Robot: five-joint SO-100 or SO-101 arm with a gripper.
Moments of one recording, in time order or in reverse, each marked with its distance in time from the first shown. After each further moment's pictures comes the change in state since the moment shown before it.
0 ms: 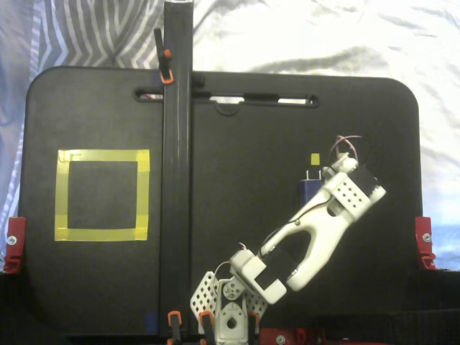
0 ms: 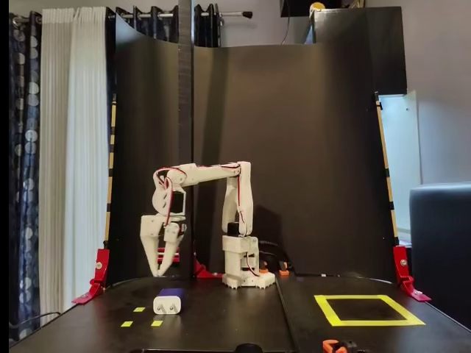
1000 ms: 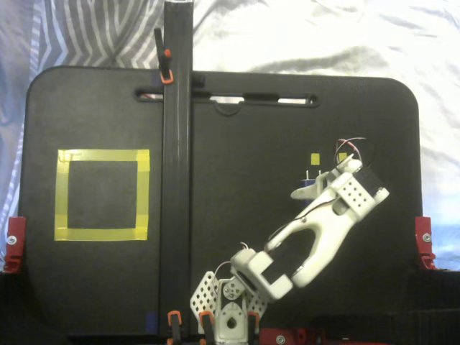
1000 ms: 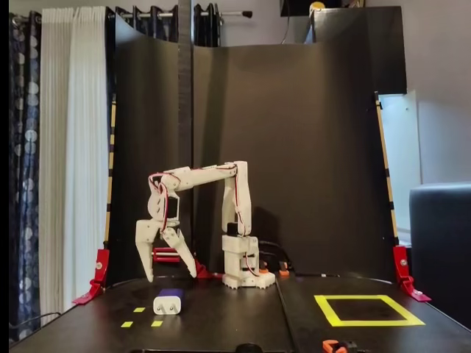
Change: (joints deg) arm 1.2 -4.7 0.0 -1.6 -8.7
